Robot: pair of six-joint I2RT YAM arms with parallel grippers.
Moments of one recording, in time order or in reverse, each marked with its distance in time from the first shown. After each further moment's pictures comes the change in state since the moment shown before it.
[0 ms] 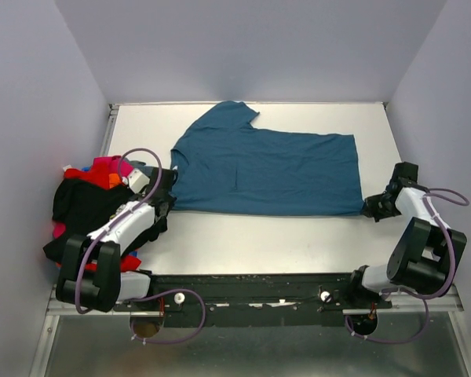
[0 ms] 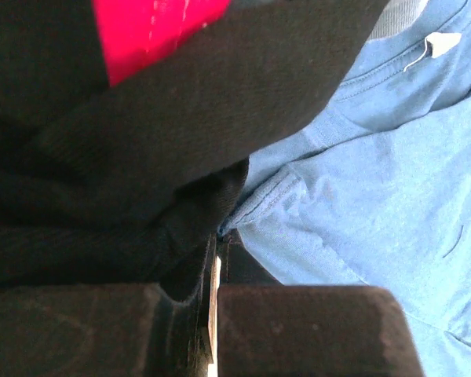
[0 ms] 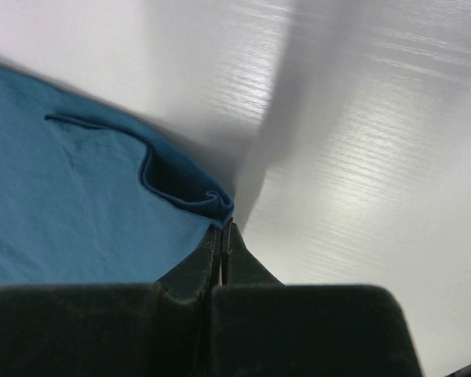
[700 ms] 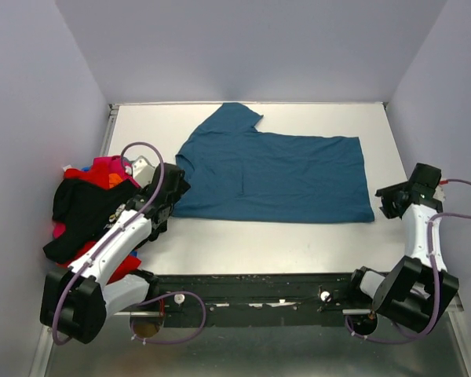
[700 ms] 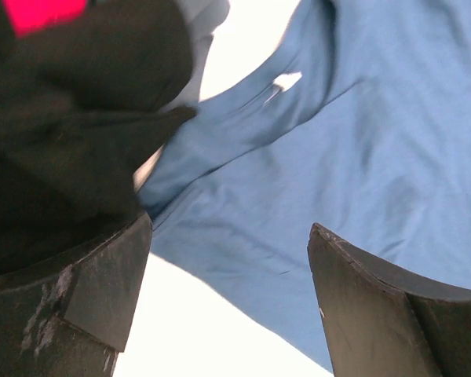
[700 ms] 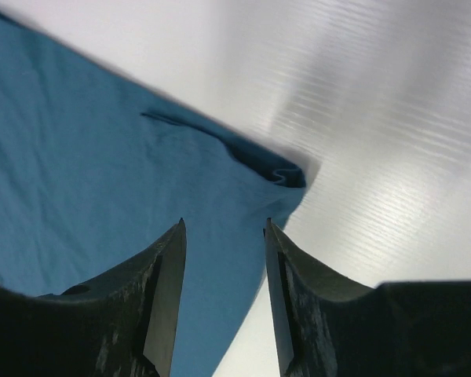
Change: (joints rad) left arm -0.159 -0.214 0.014 -0.069 -0.065 0.007; right arm -0.106 -0.241 -0.031 0.055 -0.009 -0.157
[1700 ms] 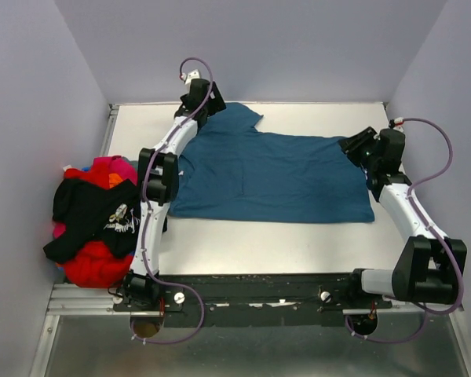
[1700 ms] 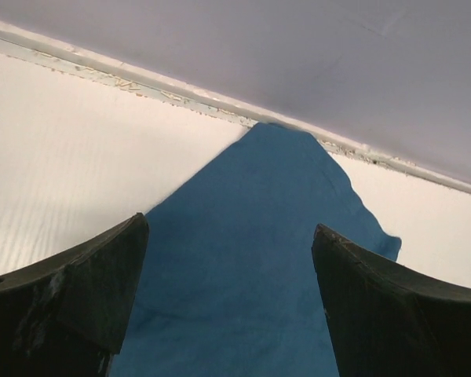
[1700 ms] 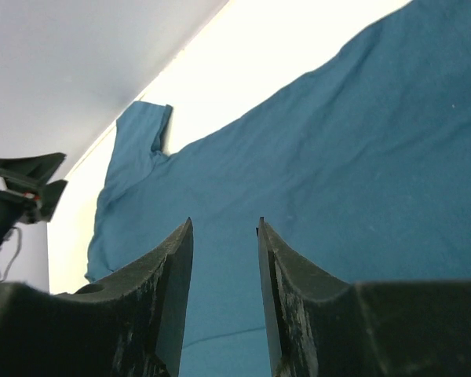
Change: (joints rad) left arm 0.127 1.379 1.534 0.233 0.309 0.498; right arm 0.400 0.151 0.101 0.642 -0.141 -0.133
